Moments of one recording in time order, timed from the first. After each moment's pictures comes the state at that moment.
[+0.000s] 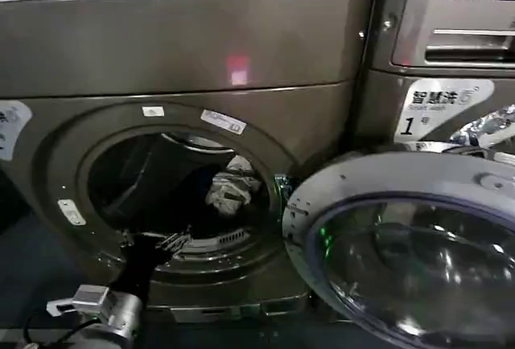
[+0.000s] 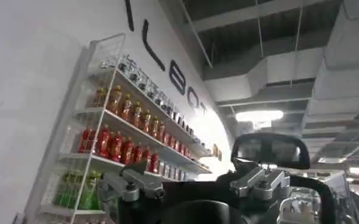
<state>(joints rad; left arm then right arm) 1.46 -1.49 -0.59 -2.44 -0.06 0.49 0.08 -1.71 0.91 2.29 1.64 0.66 -0.19 -0.17</state>
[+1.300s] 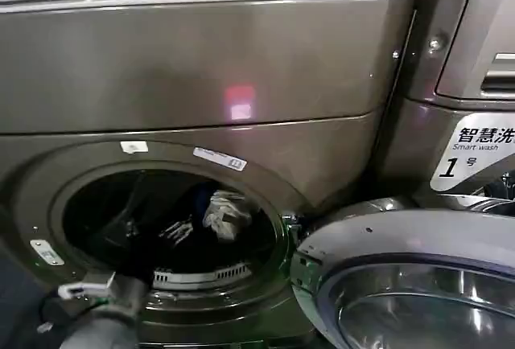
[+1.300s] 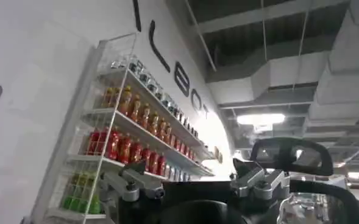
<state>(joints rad) 0.82 -1.47 -0.50 -1.70 -0.05 0.34 0.05 -1.74 0.92 2.34 1.66 0.65 -0.18 -0.16</state>
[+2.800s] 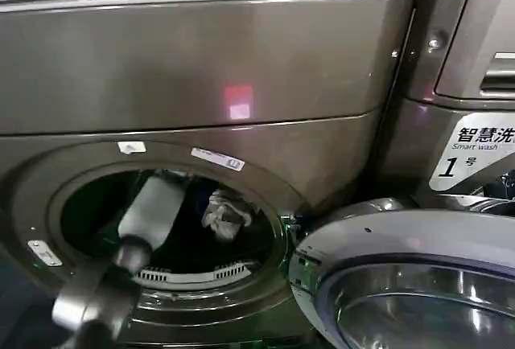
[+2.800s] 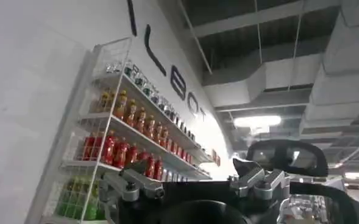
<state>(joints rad) -0.19 -1.40 0.12 -0.27 0.62 0.02 0.96 -1.73 0.92 2.34 1.65 0.67 -0.17 -0.17</state>
